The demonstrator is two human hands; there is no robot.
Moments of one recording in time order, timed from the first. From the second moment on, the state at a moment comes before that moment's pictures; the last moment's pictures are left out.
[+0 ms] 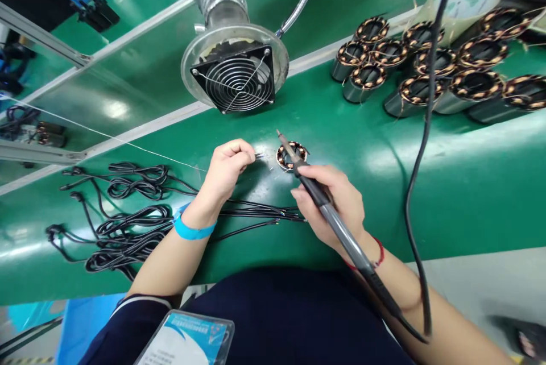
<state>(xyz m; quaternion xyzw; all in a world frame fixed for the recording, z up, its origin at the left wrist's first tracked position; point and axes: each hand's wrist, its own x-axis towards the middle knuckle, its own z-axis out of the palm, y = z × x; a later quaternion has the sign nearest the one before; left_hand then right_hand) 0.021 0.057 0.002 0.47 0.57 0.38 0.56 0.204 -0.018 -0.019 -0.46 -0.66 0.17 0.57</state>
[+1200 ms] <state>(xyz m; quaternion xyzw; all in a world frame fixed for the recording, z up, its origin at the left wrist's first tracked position) 0.021 0.059 -0.006 0.53 0.54 0.40 0.52 0.204 -0.026 -0.028 -0.49 -0.65 0.17 0.55</state>
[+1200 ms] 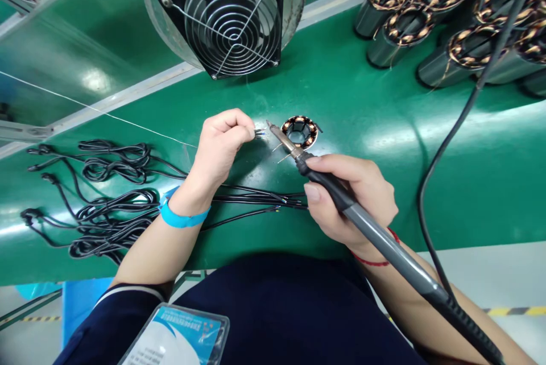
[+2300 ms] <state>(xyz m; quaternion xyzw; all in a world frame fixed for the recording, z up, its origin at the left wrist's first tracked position) 0.023 0.059 -0.009 0.53 0.53 0.42 0.51 0.208 -0.023 -0.034 -0.48 -0.64 0.13 0.58</state>
